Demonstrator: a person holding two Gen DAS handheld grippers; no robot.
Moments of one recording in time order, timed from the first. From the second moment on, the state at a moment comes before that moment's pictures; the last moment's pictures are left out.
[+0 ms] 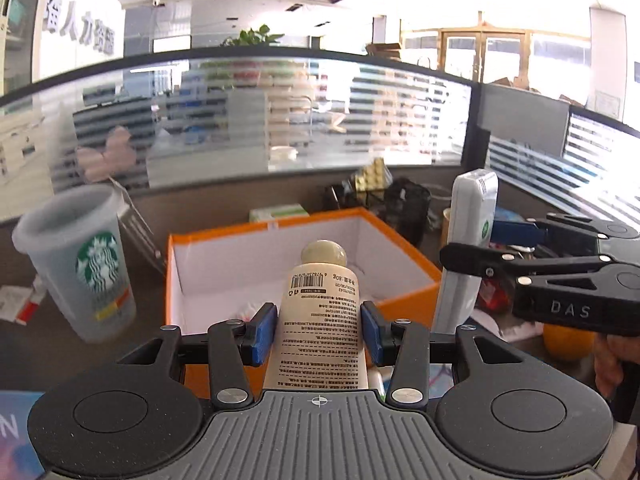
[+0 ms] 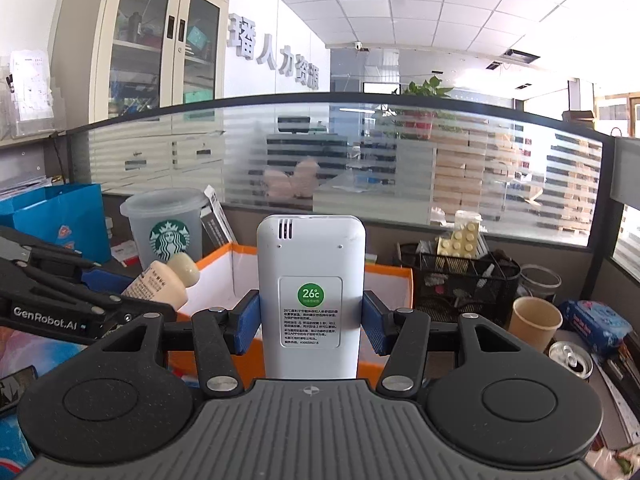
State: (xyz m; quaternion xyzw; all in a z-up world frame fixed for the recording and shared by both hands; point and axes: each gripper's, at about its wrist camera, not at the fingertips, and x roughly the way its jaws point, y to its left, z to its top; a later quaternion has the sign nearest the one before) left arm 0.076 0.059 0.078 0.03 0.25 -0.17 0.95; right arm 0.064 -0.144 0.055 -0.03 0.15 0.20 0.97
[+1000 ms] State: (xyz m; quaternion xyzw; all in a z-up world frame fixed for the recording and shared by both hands) left arm 0.210 0.064 0.054 0.02 0.30 -0.10 0.95; right arm 0.201 -0.107 0.053 -0.07 0.21 0.21 0.95
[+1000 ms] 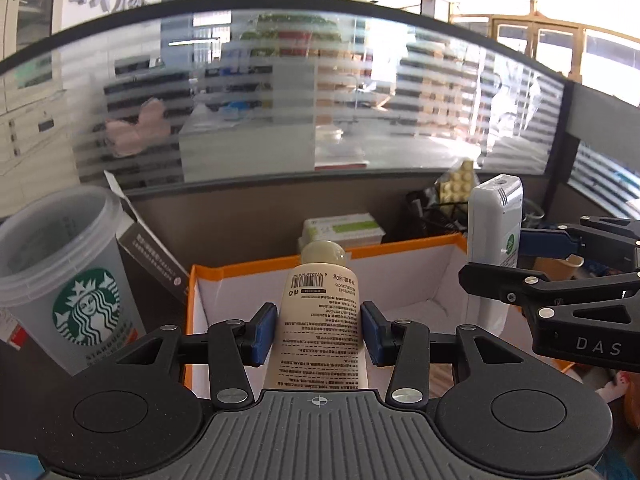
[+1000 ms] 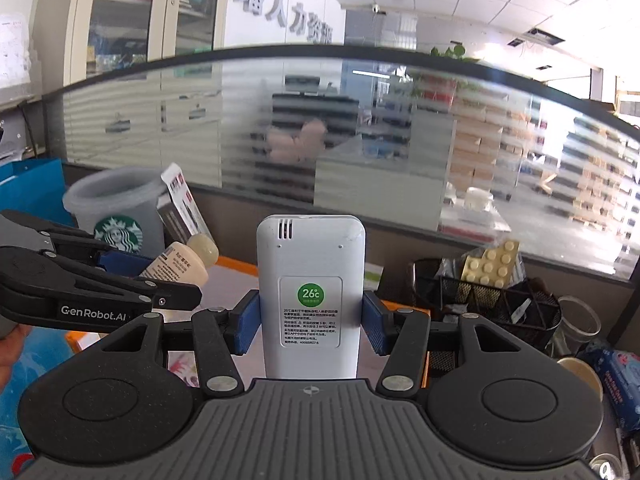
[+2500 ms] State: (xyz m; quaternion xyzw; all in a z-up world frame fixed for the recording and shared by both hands) left arm 0.247 0.041 -0.002 0.07 0.38 -0.10 0.91; right arm 0.266 -0.064 -0.022 -0.18 0.39 0.21 0.88
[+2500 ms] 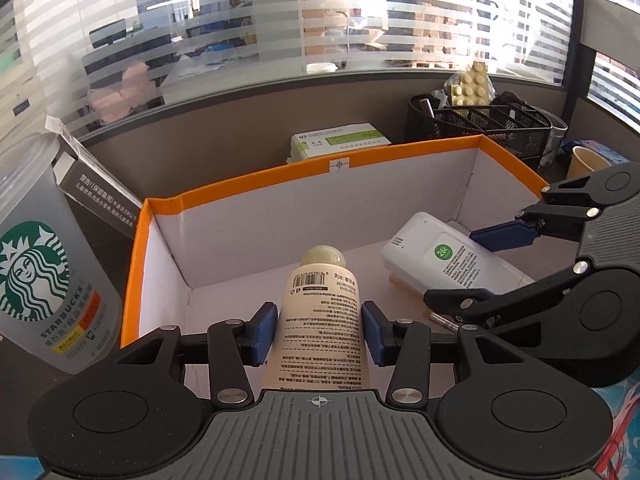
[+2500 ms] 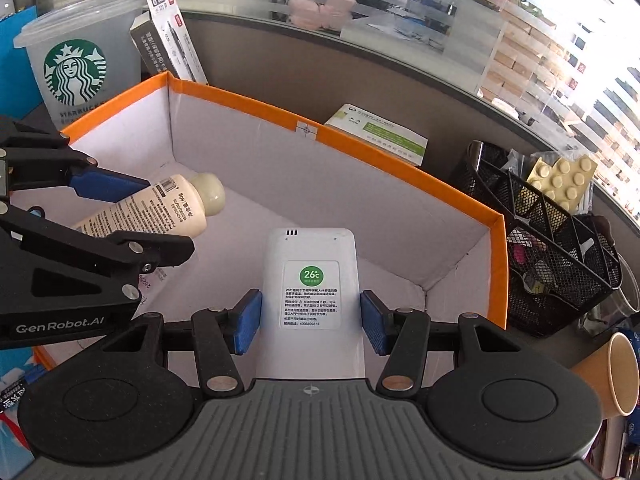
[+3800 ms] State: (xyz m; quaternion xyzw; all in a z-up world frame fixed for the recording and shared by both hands) left arm 0.150 0.080 0.070 0.04 0.30 -0.07 0.95; right arm 0.151 -0.089 0.067 -0.14 0.24 0.16 0.95
